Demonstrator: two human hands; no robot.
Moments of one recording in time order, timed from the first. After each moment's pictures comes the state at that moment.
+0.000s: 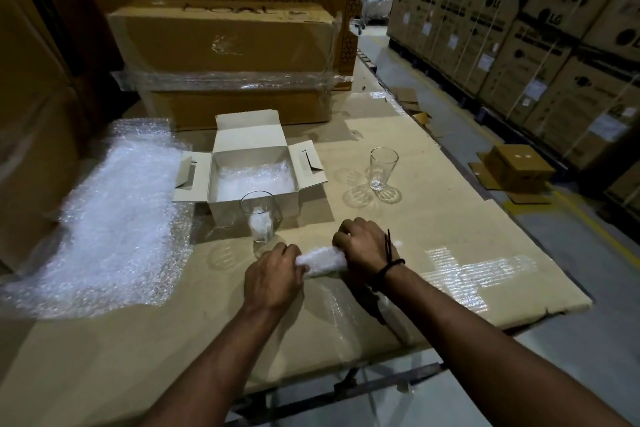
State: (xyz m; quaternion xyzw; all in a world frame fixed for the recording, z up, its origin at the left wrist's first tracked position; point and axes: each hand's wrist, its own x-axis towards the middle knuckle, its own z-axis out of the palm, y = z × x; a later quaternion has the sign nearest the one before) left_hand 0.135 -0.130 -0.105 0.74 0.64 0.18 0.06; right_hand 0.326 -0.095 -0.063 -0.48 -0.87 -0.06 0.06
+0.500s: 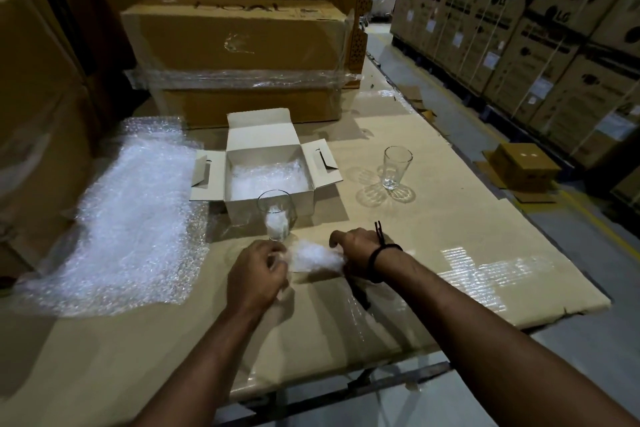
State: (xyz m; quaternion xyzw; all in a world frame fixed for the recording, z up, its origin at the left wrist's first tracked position) left_hand 0.078 -0.127 -0.113 0.63 0.66 0.37 0.19; right_hand 0.285 -0.090 -0.040 -0.57 -0.80 0.12 -0.14
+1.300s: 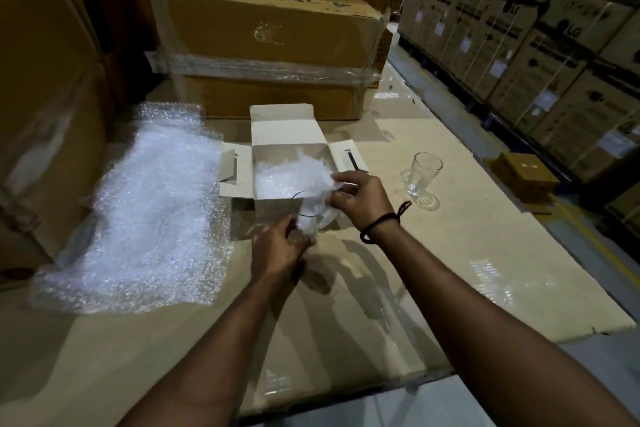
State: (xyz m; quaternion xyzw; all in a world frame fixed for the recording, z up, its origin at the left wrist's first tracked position) left_hand 0.056 -0.070 -0.124 0.57 0.67 0.38 0.28; right_hand 0.211 -0.039 -0.015 -0.58 -0.58 0.38 0.42
